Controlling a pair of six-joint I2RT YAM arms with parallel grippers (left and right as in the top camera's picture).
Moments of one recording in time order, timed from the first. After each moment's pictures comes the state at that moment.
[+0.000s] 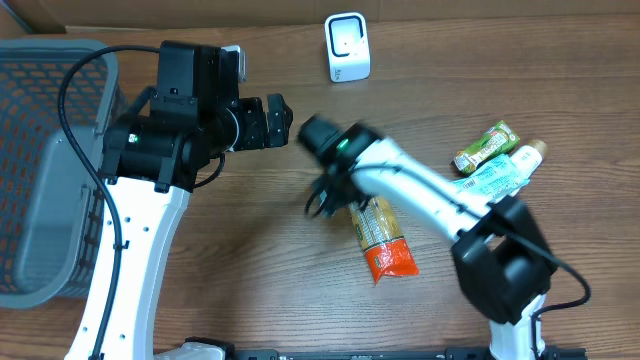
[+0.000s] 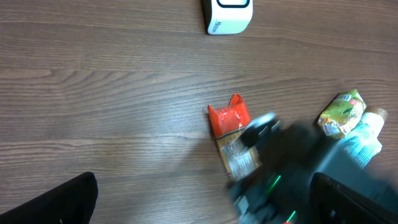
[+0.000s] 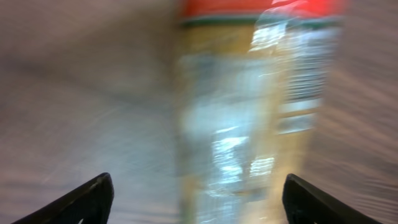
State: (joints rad) left arm -0.20 1.45 1.66 -1.12 0.14 -0.29; right arm 0.72 2.04 1.64 -1.10 0.08 0.36
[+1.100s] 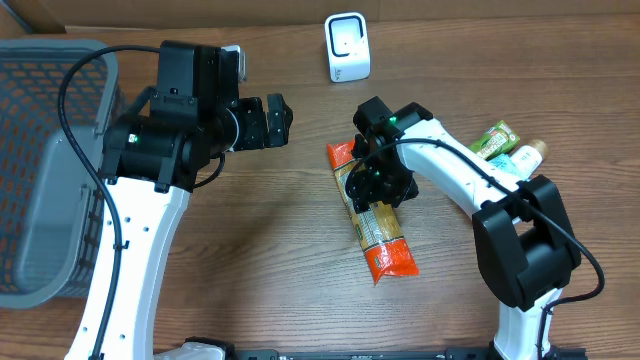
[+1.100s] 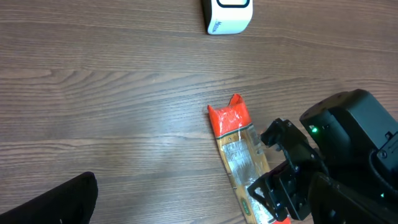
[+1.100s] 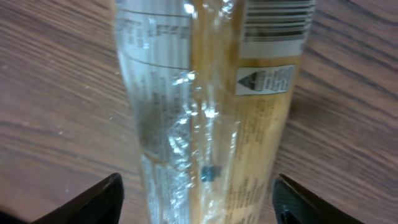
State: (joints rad) left arm -0.20 1.45 1.66 -1.12 0.14 -0.29; right arm 0.53 2.03 1.51 -1.12 -0.22 0.16
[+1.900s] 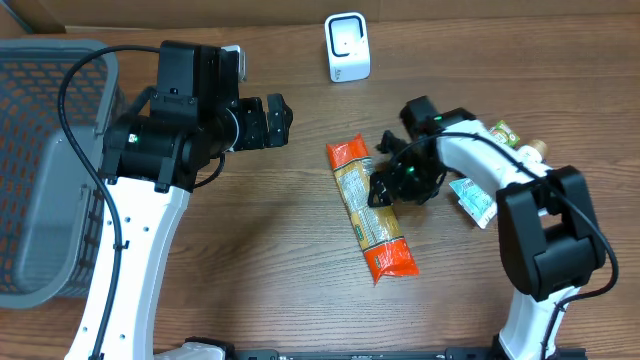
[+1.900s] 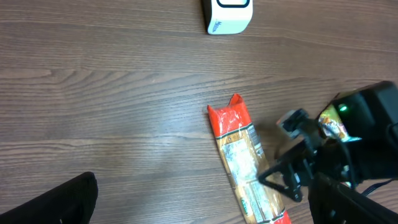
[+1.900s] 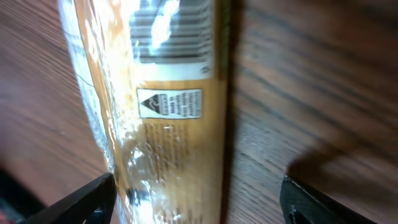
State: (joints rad) left arm -0.20 1.45 1.66 -1.12 0.14 -0.29; right arm 0.33 2.02 1.35 -0.94 -0.48 -0.03
